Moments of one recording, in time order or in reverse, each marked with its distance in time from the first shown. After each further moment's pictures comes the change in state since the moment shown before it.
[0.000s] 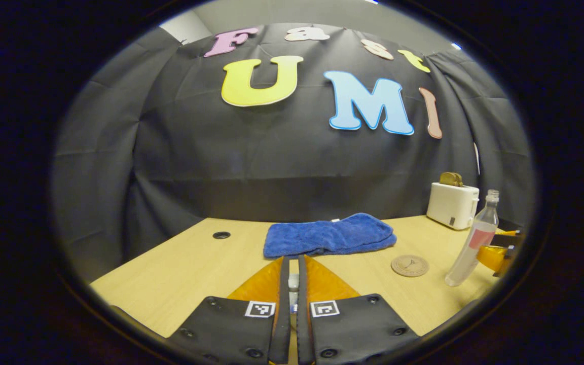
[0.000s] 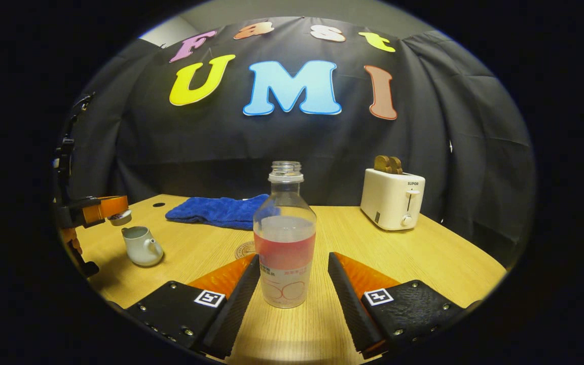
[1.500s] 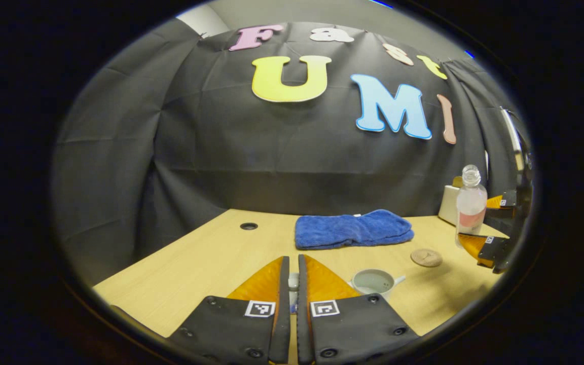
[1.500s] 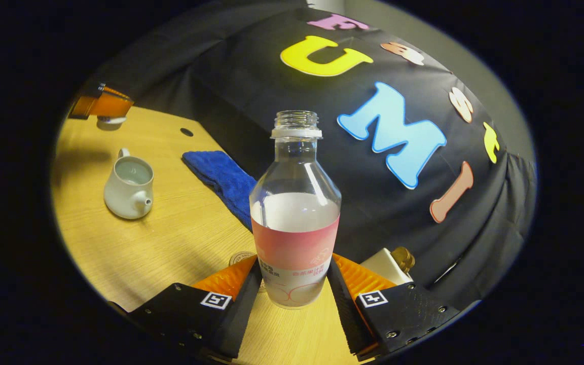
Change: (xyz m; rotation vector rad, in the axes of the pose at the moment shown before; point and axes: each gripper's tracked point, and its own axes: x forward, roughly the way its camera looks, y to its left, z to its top) left arm -0.030 0.072 -0.015 -0.053 0.029 0.059; right arm 0.051 0.074 0.051 -0.807 -0.011 0.023
